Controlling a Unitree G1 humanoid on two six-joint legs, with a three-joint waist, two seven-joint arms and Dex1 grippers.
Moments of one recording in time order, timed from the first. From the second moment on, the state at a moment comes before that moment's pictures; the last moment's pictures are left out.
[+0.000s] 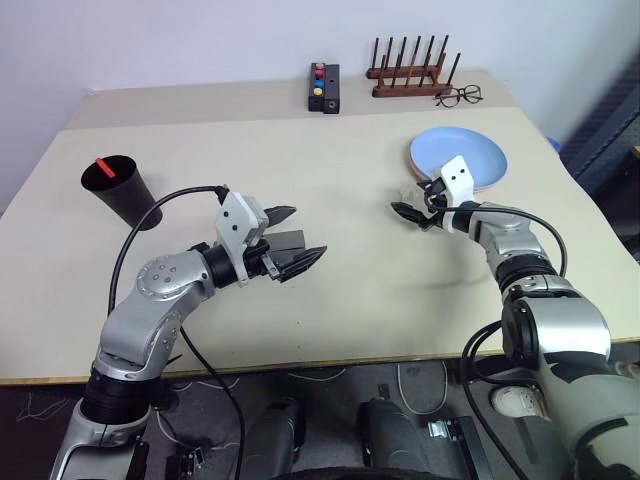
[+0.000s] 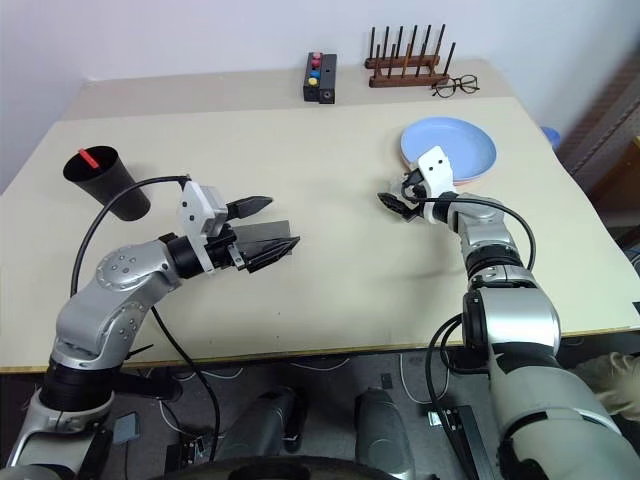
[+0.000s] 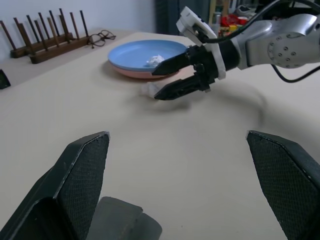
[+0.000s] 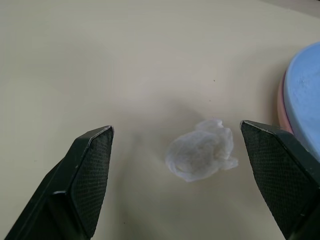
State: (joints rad) left arm -0.31 0.50 -0.03 -0.42 -0.45 0.53 -0.68; right arm -1.01 -0.45 -0.09 1.27 -0.02 -0.18 0.78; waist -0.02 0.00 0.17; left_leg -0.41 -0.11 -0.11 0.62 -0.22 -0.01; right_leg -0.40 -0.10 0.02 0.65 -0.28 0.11
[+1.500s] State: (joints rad) left arm -0.29 0.51 0.00 -0.48 -0.47 0.56 -0.63; right arm -1.03 -0.54 -0.18 1.32 -0.02 -0.25 0.36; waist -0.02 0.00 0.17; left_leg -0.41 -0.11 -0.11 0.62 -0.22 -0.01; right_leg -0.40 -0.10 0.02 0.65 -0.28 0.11
